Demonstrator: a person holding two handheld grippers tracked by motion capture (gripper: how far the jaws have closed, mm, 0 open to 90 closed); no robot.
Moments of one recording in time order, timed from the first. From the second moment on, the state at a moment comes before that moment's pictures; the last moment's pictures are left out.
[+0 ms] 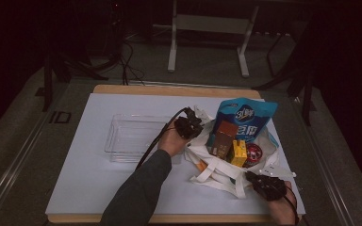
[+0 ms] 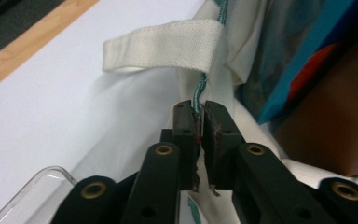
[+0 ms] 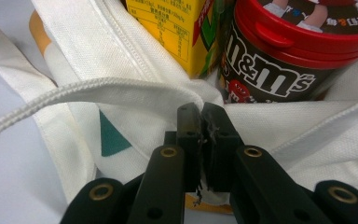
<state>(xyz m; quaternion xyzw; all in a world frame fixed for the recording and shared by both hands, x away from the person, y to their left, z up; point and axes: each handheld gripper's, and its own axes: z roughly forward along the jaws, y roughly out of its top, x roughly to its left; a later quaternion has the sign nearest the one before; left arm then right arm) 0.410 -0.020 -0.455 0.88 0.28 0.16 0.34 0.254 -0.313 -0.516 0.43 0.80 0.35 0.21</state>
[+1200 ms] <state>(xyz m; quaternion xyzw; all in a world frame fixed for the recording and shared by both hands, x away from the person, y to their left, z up) 0.348 -0.040 -0.450 0.92 0.14 0.13 0.35 0.252 -0.313 -0.517 0.43 0.81 0.35 0.21</state>
